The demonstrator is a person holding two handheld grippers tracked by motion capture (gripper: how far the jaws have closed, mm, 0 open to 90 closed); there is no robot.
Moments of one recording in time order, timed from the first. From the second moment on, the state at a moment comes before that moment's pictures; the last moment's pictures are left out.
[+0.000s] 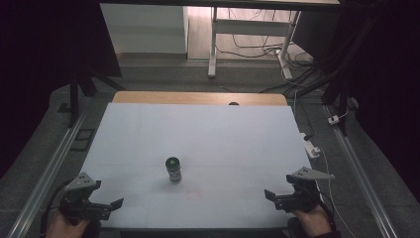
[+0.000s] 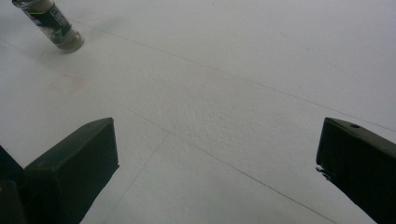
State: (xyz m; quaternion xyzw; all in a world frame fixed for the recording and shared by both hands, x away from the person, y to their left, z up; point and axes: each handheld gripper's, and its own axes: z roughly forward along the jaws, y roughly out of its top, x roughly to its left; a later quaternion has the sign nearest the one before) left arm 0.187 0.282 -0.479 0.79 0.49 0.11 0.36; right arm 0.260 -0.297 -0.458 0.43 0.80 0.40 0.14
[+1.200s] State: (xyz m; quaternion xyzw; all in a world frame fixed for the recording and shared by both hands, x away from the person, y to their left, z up) left arm 0.194 0.268 -0.468 0.80 0.43 0.11 0.40; right arm 0.261 -0.295 -0.459 0.43 0.80 0.39 0.14
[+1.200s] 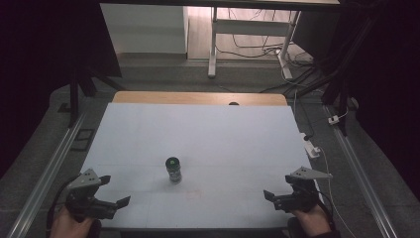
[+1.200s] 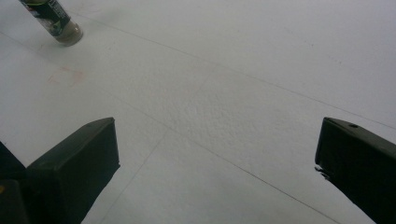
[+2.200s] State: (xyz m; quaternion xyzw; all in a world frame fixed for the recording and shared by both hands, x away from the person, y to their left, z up) left arm 0.233 0.228 -0.479 0.81 0.40 0.10 0.41; right arm 0.261 -0.294 -0.459 0.43 0.81 0.39 0.14
